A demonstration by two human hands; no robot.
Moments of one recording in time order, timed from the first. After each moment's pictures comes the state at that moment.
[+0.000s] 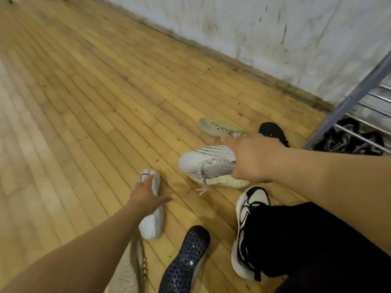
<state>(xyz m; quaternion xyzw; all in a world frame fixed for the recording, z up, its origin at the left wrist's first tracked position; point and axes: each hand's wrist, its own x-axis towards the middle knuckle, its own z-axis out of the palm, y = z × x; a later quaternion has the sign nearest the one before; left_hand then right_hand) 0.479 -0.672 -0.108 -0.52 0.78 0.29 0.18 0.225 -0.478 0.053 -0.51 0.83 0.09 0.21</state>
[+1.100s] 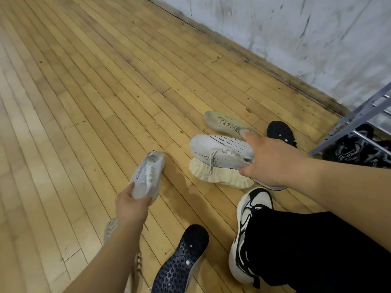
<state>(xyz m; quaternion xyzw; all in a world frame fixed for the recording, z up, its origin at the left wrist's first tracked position) 0.514 -0.644 -0.138 -0.69 0.55 0.45 -0.16 0.207 -0.476 0.020 -0.44 0.86 0.02 0.26</state>
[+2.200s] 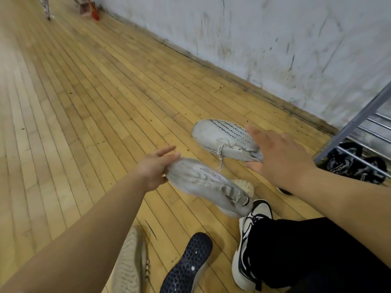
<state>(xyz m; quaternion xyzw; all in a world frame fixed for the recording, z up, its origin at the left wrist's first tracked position) 0.438 -0.674 0.025 -0.47 0.52 0.71 -0.07 0.225 -0.444 0.084 -0.47 0.88 -0.02 0.09</state>
